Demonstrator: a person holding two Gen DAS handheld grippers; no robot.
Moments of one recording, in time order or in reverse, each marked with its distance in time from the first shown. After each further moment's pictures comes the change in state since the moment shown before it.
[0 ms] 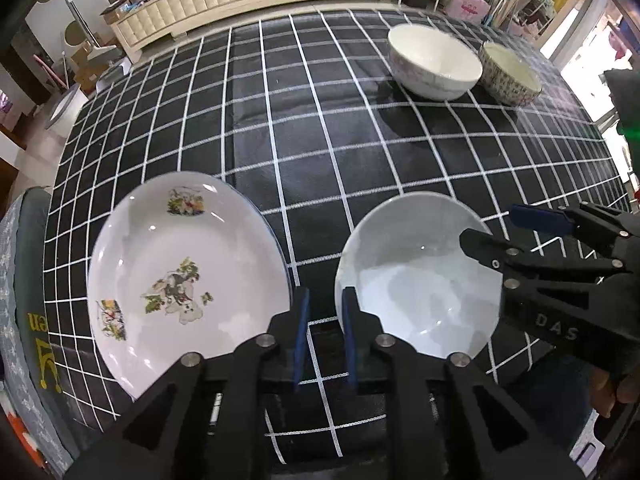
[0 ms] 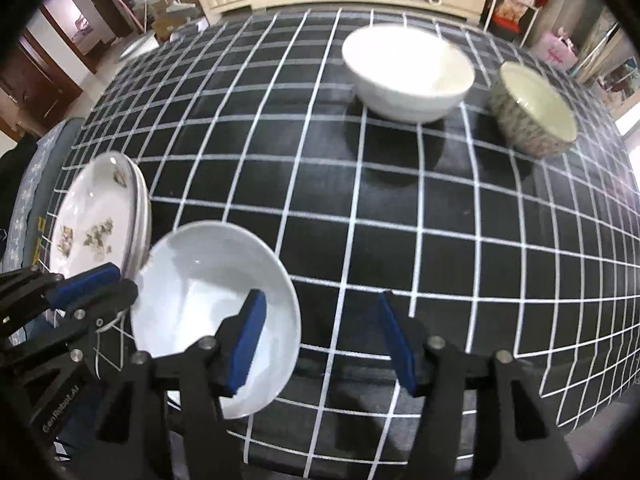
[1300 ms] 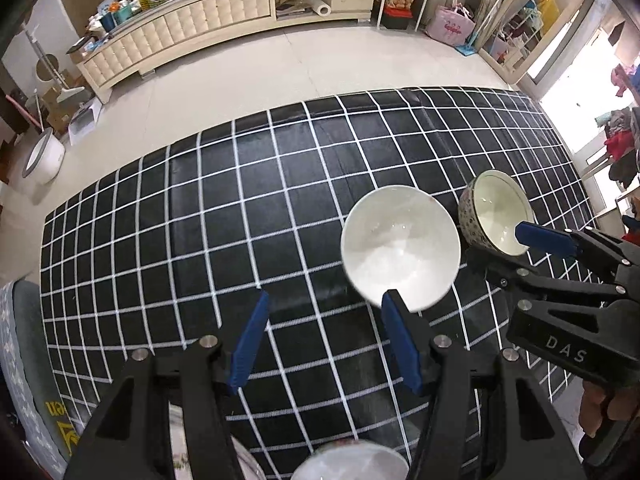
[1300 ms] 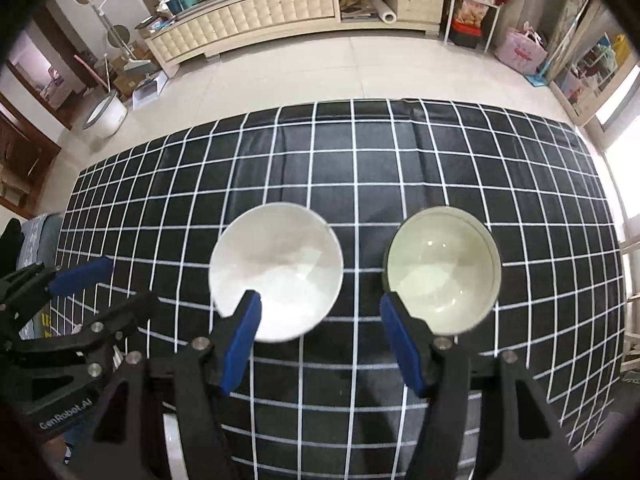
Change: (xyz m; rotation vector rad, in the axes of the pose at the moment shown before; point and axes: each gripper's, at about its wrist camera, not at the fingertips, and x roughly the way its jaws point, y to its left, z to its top) left arm 0.009 -0.048 0.214 0.052 -0.020 -0.053; right arm -0.012 -0.110 0.159 0.130 -0.043 -0.006
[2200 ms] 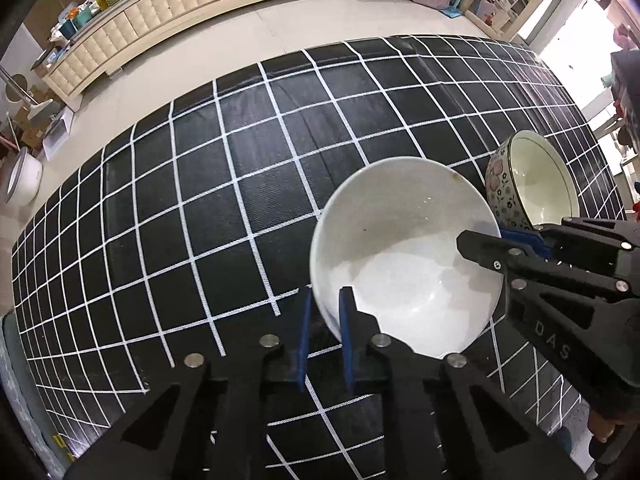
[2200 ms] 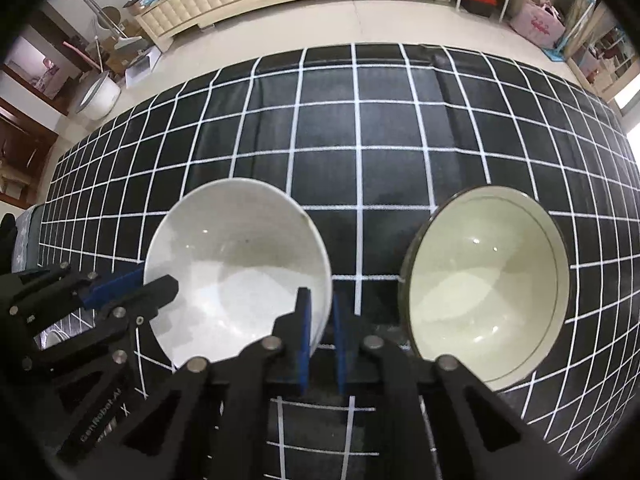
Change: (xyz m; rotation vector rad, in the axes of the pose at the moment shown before) left arm 0.085 -0.021 0.015 0.093 0.093 -0.009; right arm 0.062 -0.013 0.005 -0.005 0.117 0.020
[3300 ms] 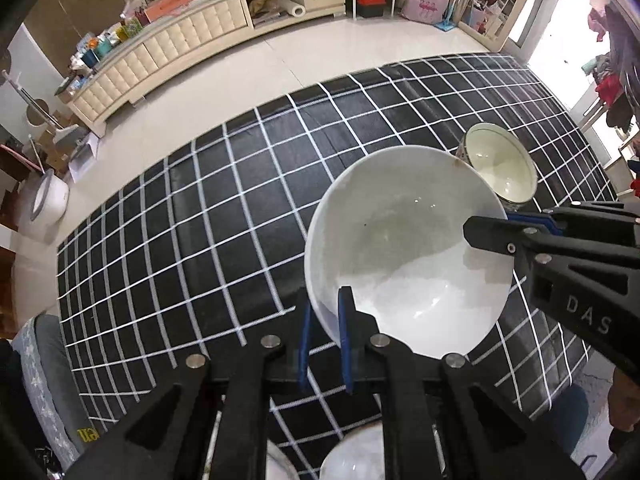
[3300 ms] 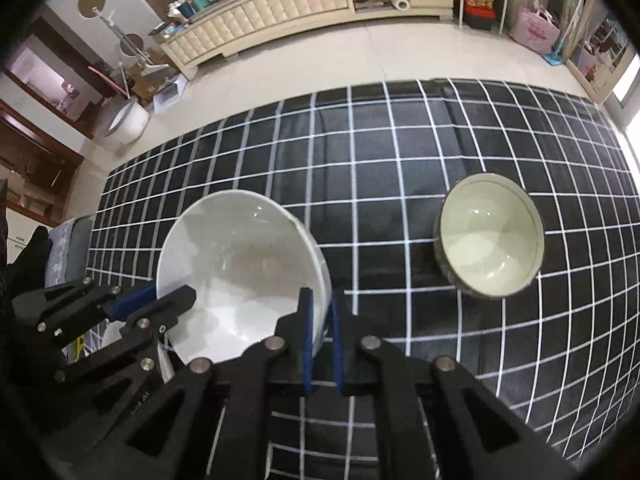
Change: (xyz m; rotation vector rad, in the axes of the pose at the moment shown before) left arm -0.090 0.000 -0.057 0.059 -0.096 0.086; right arm -0.089 0.040 -0.048 0.030 -0.100 0.094
